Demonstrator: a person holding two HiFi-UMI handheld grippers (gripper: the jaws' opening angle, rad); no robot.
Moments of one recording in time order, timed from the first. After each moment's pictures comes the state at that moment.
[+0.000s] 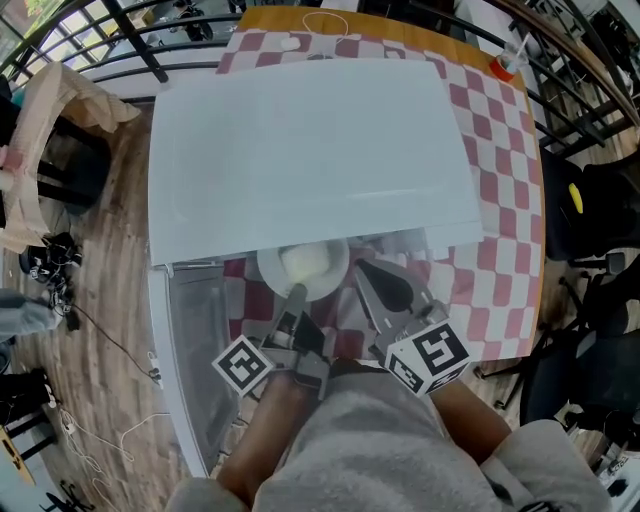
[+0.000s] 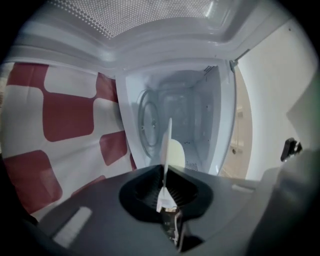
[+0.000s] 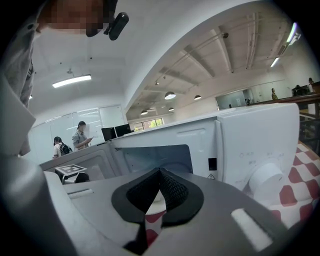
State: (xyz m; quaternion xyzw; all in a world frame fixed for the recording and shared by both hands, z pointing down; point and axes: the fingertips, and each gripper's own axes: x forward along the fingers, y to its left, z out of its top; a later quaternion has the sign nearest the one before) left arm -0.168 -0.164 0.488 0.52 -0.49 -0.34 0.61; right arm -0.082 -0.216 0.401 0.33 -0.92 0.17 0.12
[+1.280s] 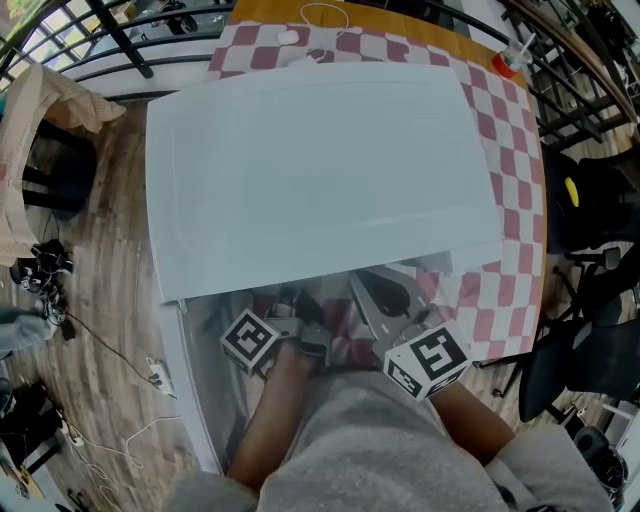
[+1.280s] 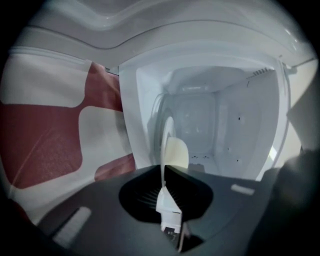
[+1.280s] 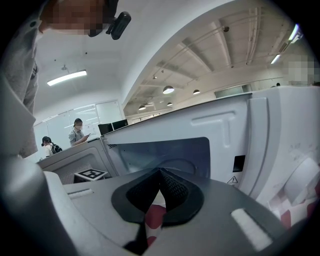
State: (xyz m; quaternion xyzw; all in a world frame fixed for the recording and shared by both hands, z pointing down) left arm -0.211 -0.223 0.539 0.47 -0.51 -0.34 0.63; right arm -0.121 -0.235 0.415 0.33 -0.91 0.19 0.15
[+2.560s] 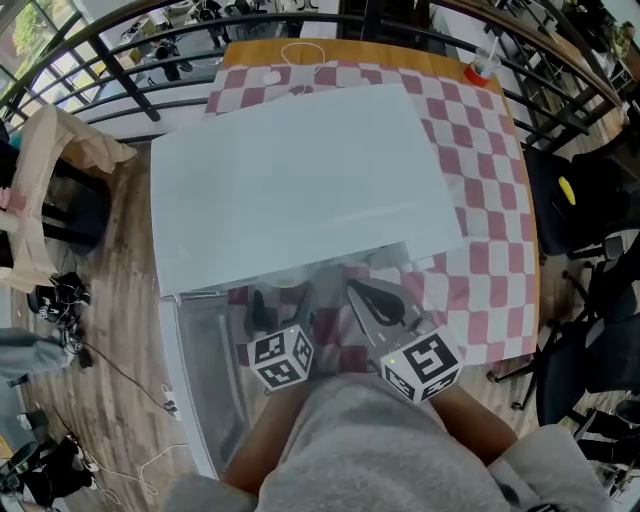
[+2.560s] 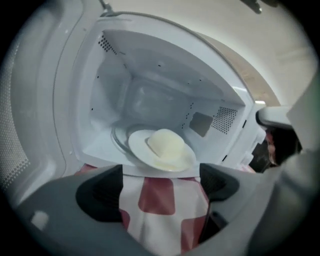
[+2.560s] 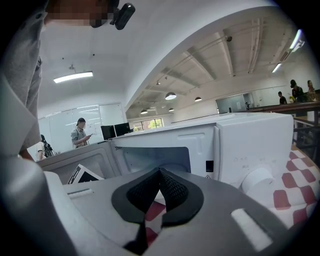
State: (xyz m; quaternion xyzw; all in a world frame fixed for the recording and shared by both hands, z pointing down) left arm -0.203 -0.205 0.526 0.65 -0.69 0.09 0.31; right arm -0.080 -0.213 0.395 0.34 -0.92 0.15 0.12
